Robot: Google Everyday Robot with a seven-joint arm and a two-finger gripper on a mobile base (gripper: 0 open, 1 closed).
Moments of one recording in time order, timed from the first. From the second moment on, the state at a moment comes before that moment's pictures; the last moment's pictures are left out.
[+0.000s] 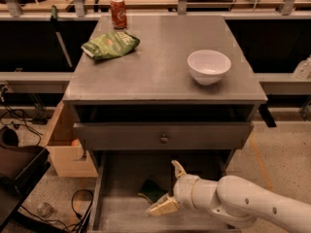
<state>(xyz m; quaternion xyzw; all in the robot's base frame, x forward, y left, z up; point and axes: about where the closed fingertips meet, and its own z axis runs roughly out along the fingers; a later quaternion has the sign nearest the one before) 0.445 -0.024 0.562 -0.45 0.75 0.23 0.42</state>
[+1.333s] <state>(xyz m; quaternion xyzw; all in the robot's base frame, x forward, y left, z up) 0.489 0.006 0.414 -0.45 0.77 0.23 0.38</state>
